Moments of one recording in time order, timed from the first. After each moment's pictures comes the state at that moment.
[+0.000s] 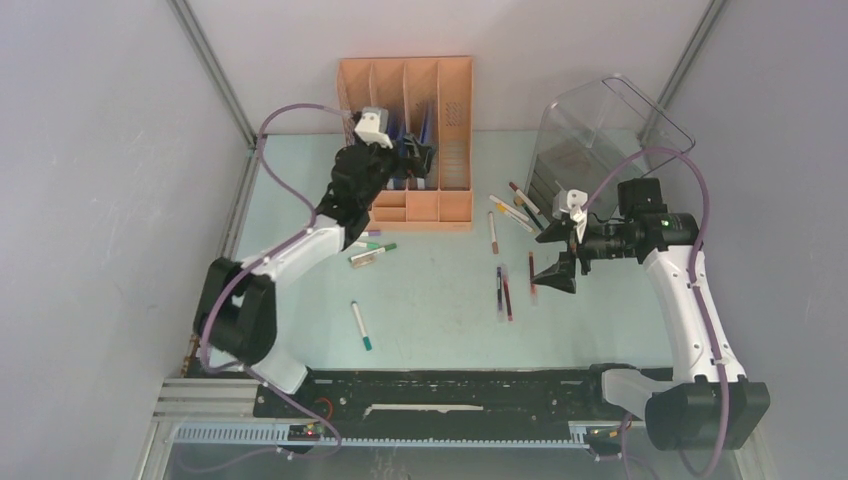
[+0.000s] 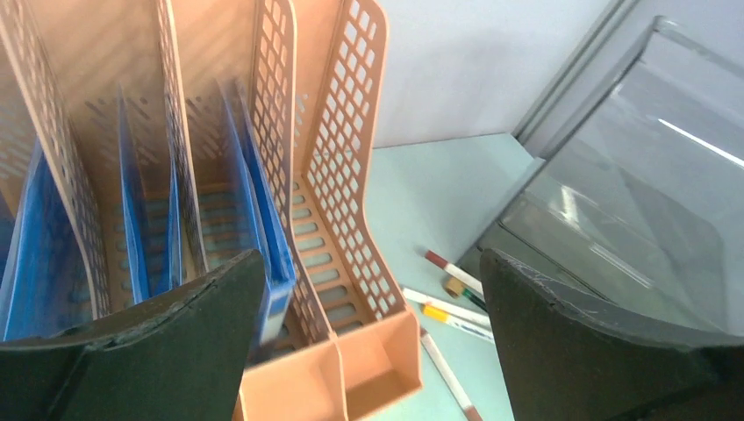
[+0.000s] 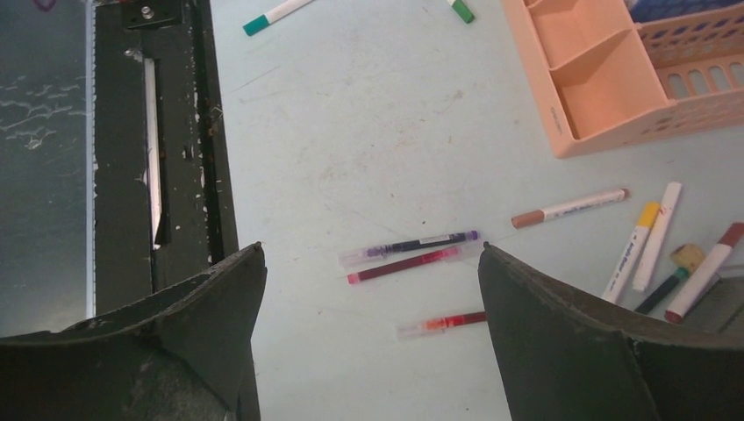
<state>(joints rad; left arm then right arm) -0.45 1.62 1.15 0.50 0.03 -0.31 0.00 1.14 1.17 -1.16 -1.11 -1.09</state>
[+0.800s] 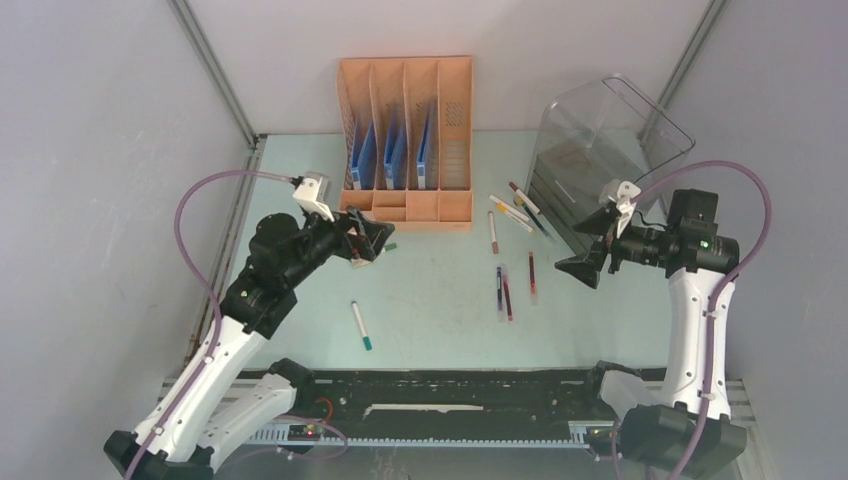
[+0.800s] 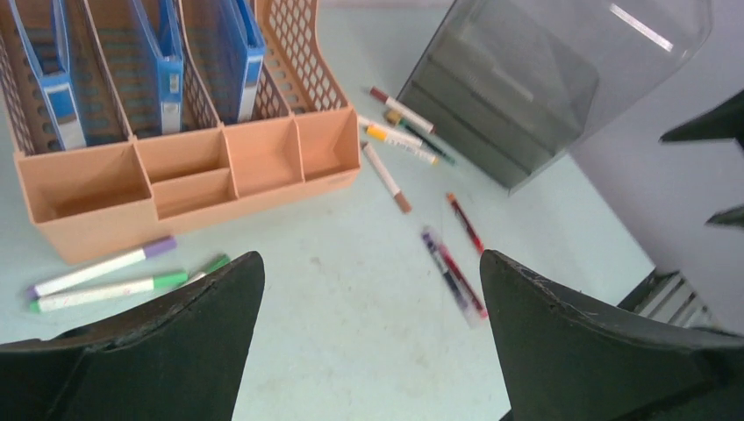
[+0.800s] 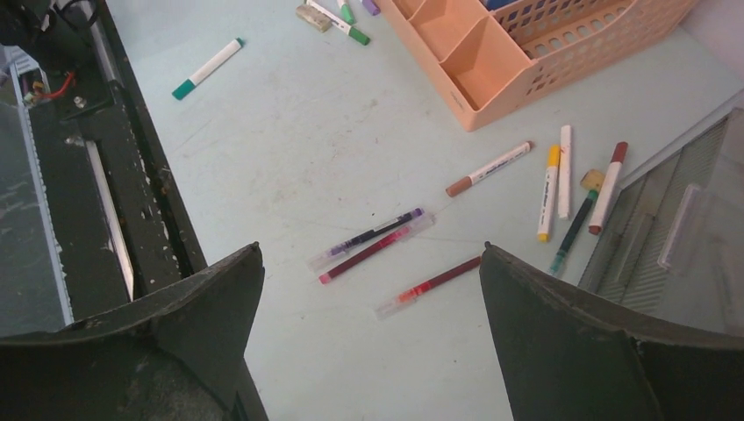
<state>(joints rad) -0.45 0.78 0.85 -0.20 0.15 -0.39 -0.29 1.02 1.17 -1.16 -1.19 -0.99</state>
